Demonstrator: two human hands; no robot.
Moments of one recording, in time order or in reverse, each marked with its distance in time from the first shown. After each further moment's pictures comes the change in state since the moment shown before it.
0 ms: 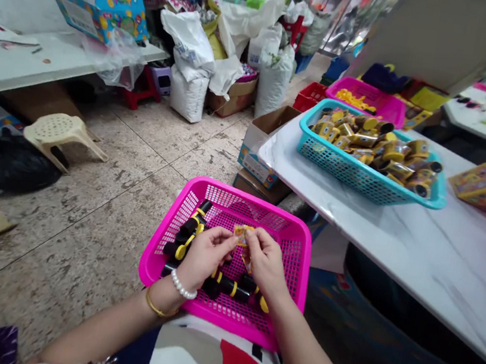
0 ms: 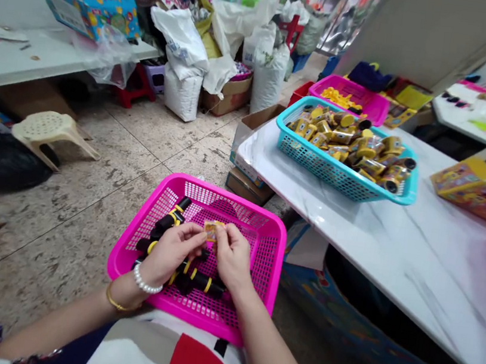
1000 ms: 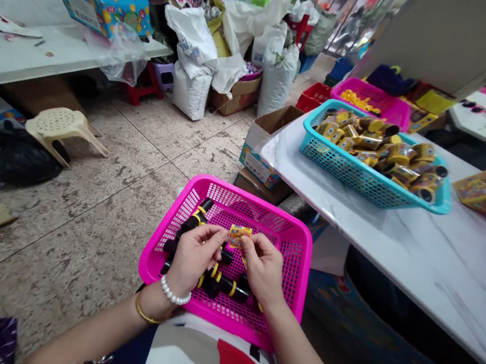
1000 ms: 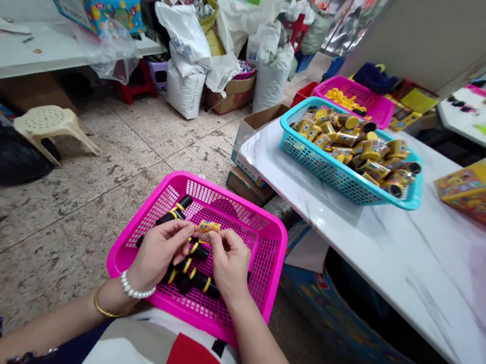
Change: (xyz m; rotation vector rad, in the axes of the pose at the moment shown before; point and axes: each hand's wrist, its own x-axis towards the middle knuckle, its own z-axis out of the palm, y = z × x) left_hand -0.010 -0.003 -0.007 -0.144 0.125 0.066; right_hand -0.010 0.007 0.007 -0.106 0.106 -0.175
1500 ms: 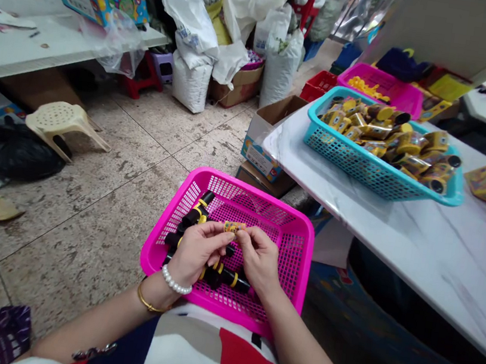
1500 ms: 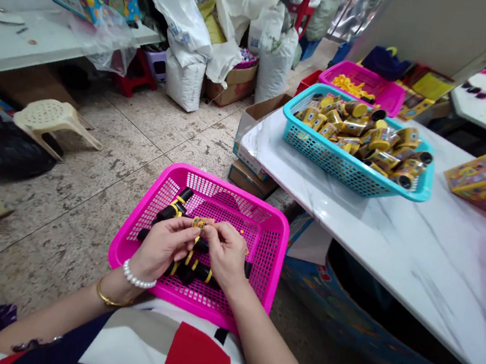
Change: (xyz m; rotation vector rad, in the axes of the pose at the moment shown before) left_hand -0.001 0.004 -0.001 -0.099 -0.083 -0.189; right_hand 0.002 0.006 0.004 -0.041 -0.075 -0.089
